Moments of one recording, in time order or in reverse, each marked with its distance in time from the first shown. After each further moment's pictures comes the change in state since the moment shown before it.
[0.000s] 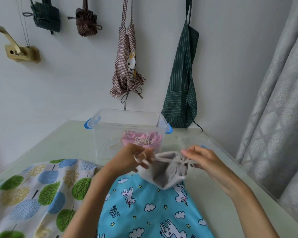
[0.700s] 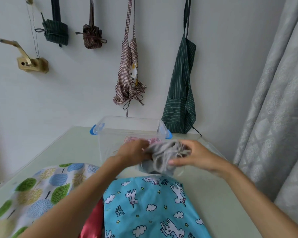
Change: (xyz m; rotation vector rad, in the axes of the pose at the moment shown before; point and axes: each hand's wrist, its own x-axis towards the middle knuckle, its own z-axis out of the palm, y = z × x) left_hand 0.026 0.015 -0.013 0.596 0.093 0.011; right_hand 0.013 -0.039 -0.004 -0.140 -0.222 -0.141
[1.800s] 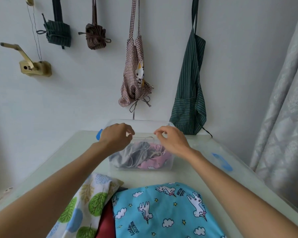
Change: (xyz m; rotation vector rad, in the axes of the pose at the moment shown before) left_hand 0.022 -0.062 -0.059 0.217 0.182 -0.114; right_hand 0.125 0.000 0.048 -0.529 0.400 -0.096
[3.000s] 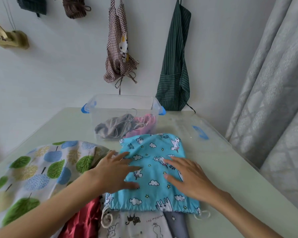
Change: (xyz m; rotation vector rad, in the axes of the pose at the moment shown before) left_hand -0.142 0.053 0.049 0.368 -0.619 0.403; right_hand -0.199 0.060 -0.015 -0.214 -0.378 0.098
